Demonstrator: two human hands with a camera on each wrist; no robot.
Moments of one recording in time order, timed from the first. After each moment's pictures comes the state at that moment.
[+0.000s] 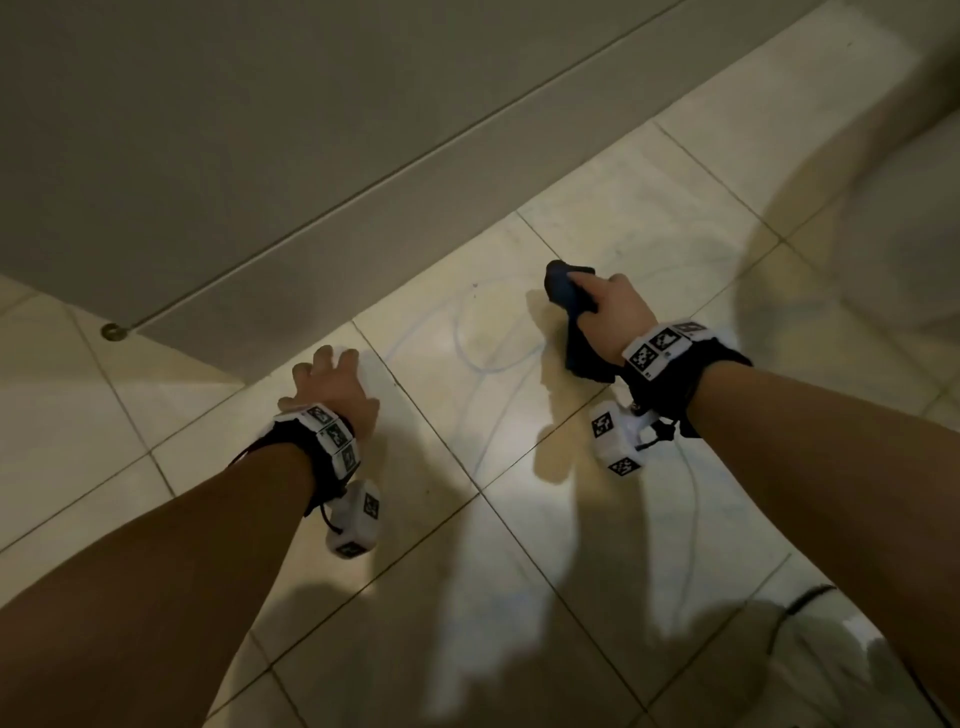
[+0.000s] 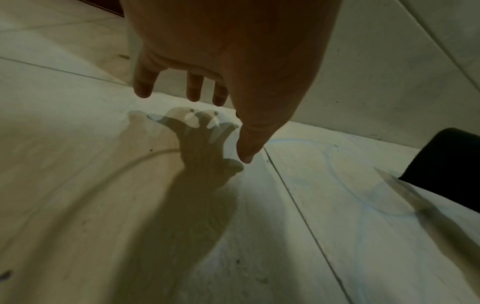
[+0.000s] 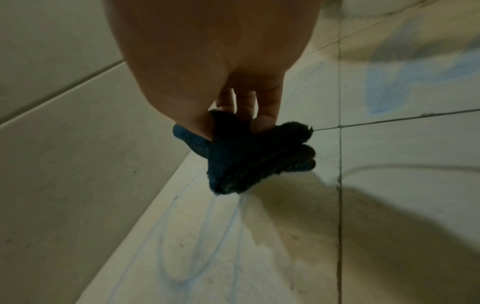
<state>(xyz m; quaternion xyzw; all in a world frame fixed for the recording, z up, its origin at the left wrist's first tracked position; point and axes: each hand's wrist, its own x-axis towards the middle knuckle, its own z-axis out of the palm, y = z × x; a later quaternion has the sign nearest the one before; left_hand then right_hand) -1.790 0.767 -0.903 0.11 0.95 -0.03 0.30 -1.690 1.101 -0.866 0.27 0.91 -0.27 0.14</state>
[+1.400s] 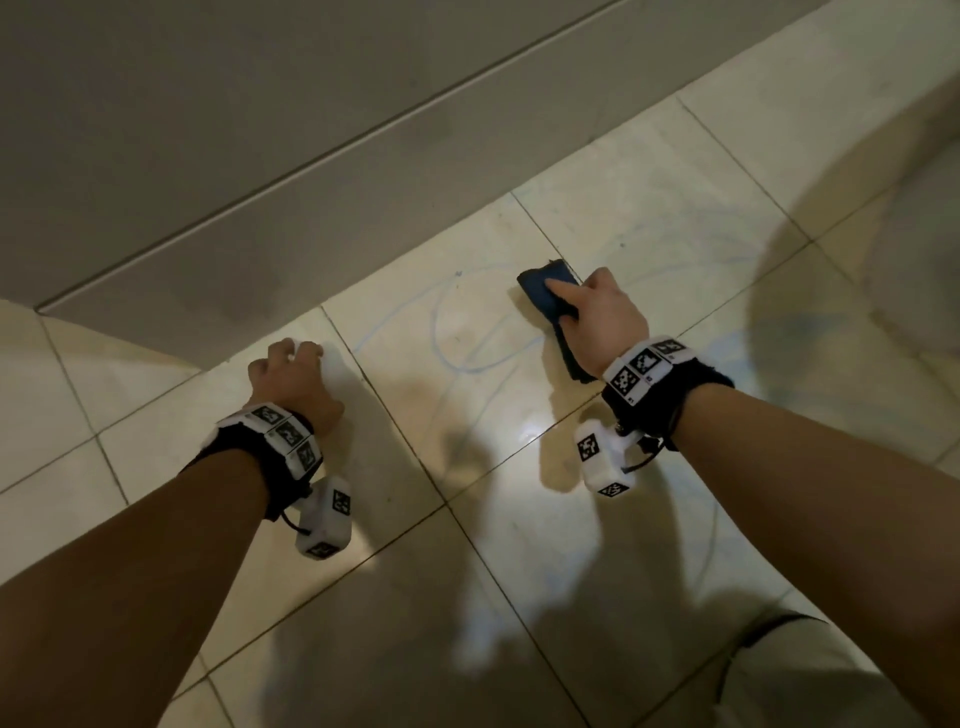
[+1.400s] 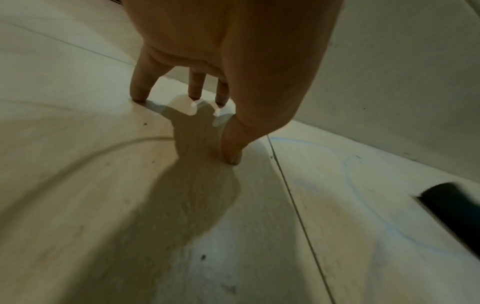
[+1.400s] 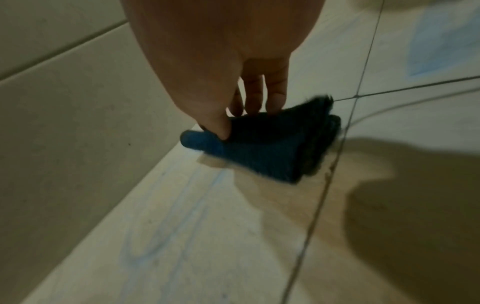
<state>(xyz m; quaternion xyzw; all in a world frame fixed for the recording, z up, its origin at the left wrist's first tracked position) -1.804 0.762 -0.954 0.08 0.96 -0.03 0.26 -1.689 1.115 -0.901 0.21 0.95 -0.22 0.09</state>
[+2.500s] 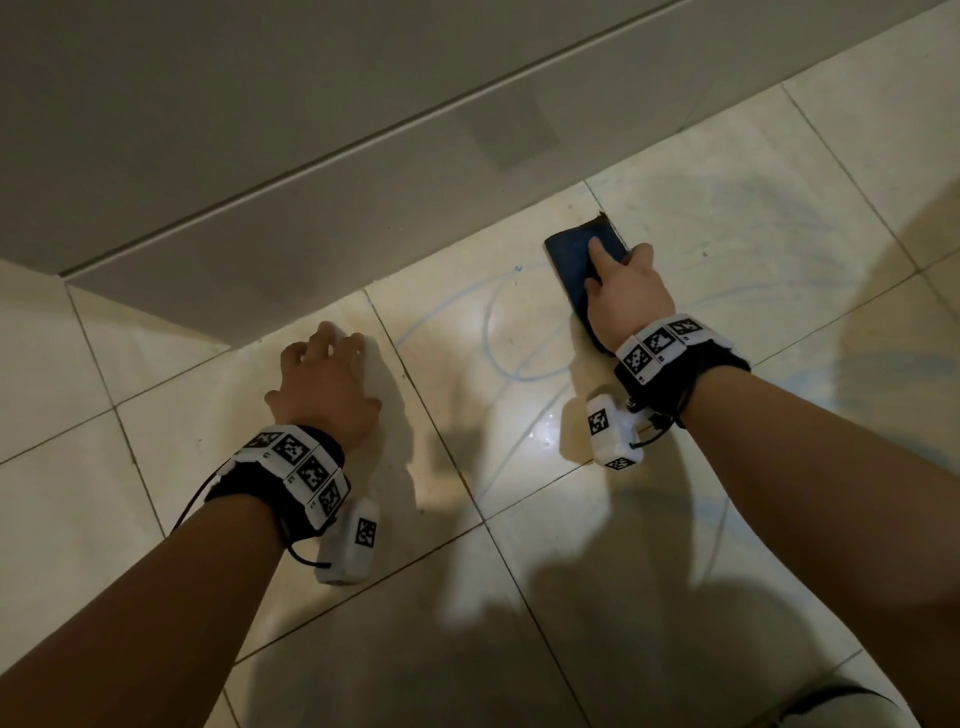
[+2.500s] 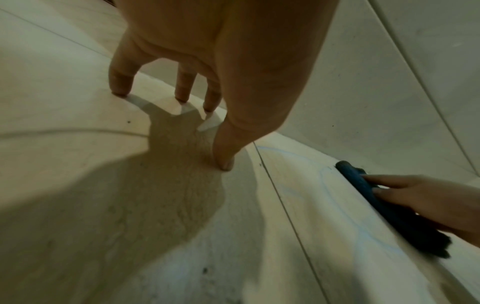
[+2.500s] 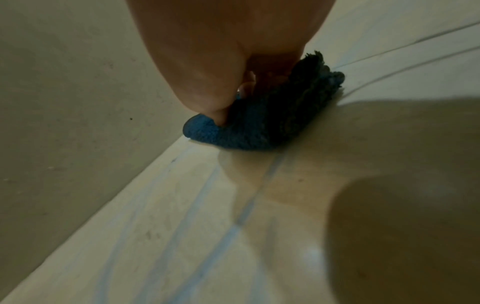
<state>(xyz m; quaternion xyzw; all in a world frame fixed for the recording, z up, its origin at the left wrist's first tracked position) -1.785 0.765 -0.923 0.04 0.96 0.01 0.29 -1.761 1.095 -0.940 0.24 0.95 -0.15 0.13</state>
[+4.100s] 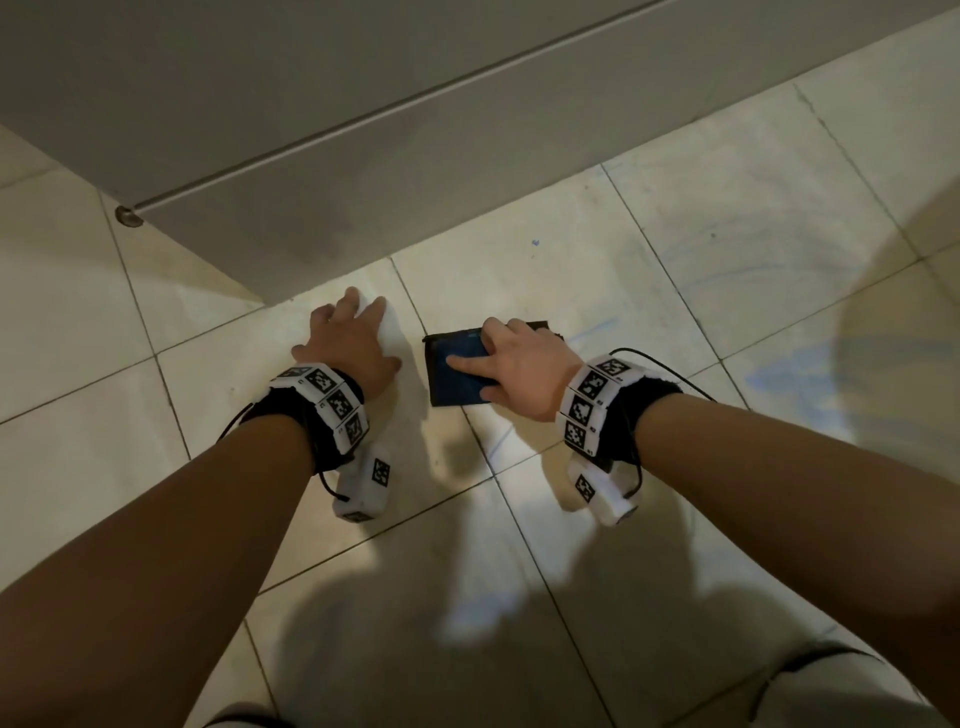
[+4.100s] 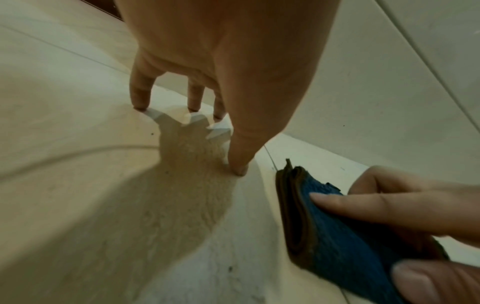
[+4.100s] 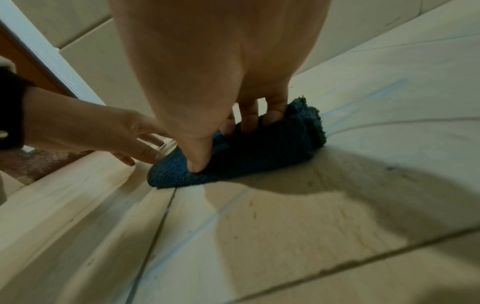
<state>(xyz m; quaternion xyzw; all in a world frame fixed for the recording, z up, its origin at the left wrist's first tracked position) -1.781 0.760 -0.919 0.06 0.95 0.00 0.30 -1.706 0.978 -0.916 -0.20 0.94 -0.04 0.26</state>
